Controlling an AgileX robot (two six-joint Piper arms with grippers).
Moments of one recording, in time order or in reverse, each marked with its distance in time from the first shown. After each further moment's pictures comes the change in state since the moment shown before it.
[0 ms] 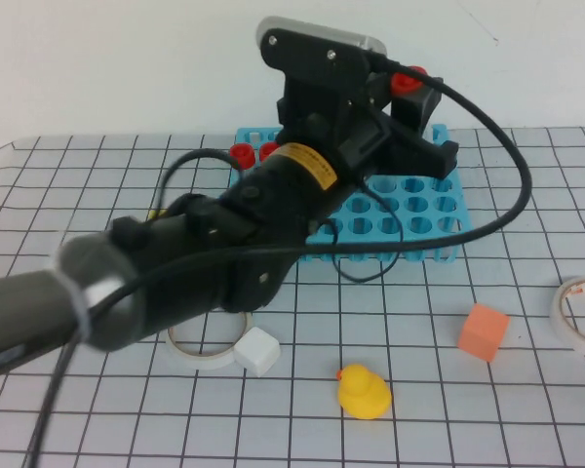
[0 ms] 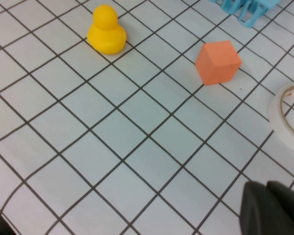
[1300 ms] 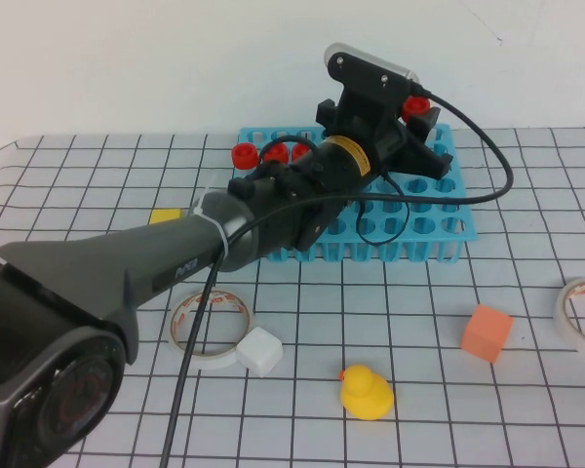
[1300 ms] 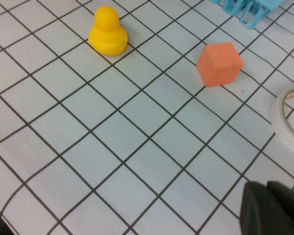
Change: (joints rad) right arm 0.000 0.000 0.000 0.002 0.000 0.000; left arm 0.107 0.487 -0.496 0.276 0.136 -0.105
